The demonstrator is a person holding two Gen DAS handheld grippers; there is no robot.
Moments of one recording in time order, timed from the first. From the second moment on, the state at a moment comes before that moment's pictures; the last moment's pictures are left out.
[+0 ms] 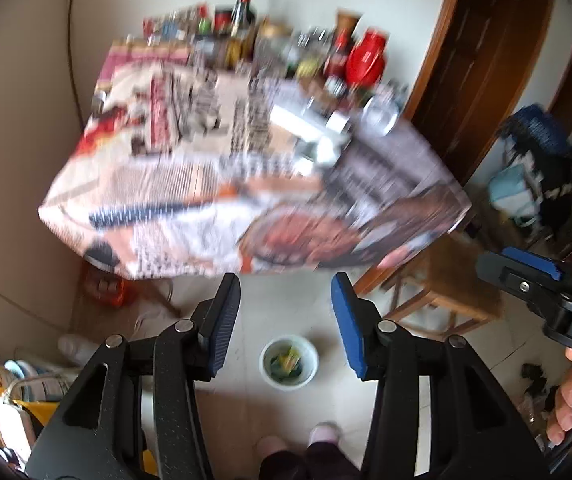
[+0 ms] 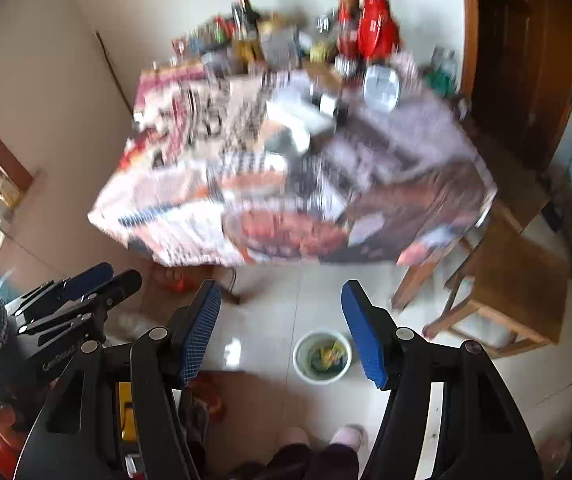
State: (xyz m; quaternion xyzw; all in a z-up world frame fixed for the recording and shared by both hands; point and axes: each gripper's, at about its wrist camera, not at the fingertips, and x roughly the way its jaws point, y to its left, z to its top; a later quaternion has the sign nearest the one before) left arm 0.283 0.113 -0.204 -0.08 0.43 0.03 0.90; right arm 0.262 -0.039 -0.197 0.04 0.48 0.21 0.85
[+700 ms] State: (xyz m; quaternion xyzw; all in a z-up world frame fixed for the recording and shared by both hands) left arm 0.278 0.110 -0.054 -0.02 0.29 0.00 0.96; right arm 0.231 -0.083 -0.039 0.03 0.29 0.12 0.95
